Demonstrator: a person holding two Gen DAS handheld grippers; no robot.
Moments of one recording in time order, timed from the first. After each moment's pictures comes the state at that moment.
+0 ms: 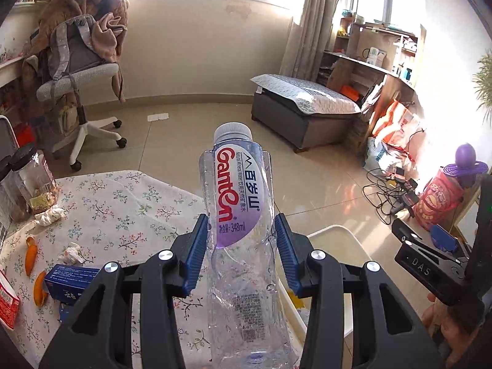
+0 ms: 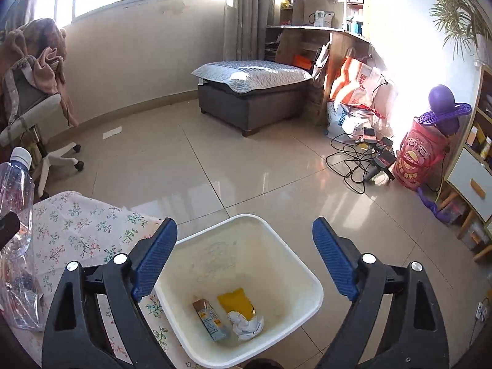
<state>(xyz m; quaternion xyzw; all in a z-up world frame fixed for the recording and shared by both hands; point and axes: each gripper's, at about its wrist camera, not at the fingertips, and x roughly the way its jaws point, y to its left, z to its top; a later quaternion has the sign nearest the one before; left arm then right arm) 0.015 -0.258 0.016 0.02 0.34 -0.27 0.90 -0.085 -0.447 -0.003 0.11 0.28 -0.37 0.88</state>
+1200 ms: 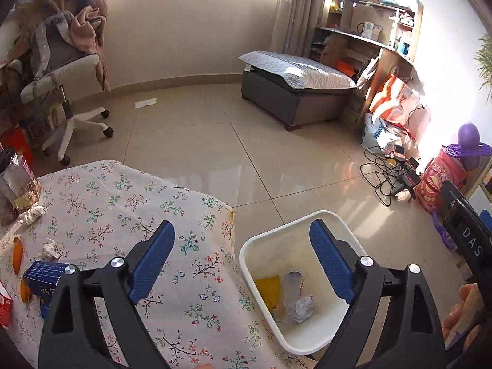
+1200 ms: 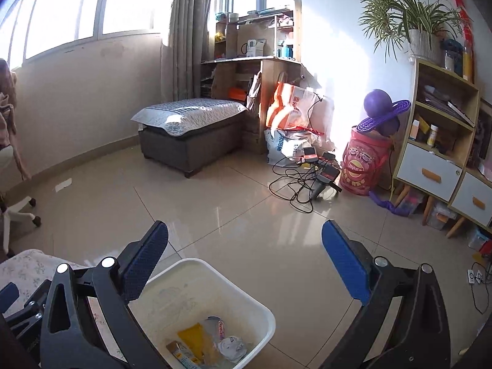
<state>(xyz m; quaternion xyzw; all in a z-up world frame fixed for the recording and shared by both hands) 0.018 -0.311 -0.004 0.06 0.37 -0.25 0.89 -0.104 -0.457 0.007 0.10 0.22 -0.46 0.86</state>
